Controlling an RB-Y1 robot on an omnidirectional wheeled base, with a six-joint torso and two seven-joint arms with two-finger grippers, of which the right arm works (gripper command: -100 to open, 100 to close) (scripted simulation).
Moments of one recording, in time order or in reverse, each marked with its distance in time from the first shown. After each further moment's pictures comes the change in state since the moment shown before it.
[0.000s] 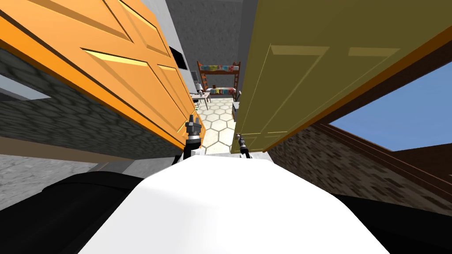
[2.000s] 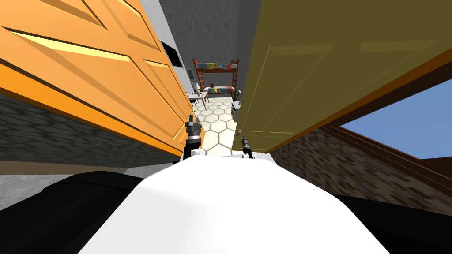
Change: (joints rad) arm 0.005 -0.038 -0.046 -0.003 -0.029 0.002 0.011
